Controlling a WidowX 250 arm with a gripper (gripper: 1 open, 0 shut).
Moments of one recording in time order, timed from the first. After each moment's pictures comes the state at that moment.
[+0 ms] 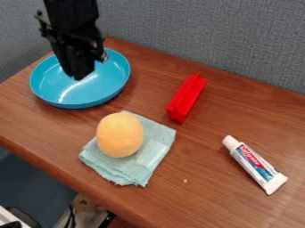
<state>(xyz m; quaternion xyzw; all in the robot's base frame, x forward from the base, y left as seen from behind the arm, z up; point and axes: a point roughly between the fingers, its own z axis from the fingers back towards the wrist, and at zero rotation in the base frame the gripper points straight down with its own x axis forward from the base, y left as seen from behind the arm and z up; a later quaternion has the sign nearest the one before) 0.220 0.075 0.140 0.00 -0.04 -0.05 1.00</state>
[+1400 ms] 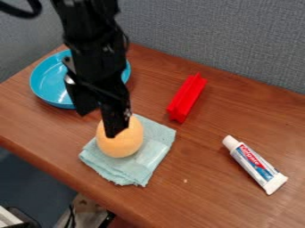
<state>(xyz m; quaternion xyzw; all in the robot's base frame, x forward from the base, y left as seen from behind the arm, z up) 0.198 0.027 0.105 -0.01 -0.02 -0.12 0.99</state>
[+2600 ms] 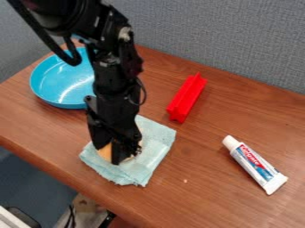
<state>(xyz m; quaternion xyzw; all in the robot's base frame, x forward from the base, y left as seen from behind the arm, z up) 0.209 0.030 0.038 0.01 0.03 -0.12 0.99</state>
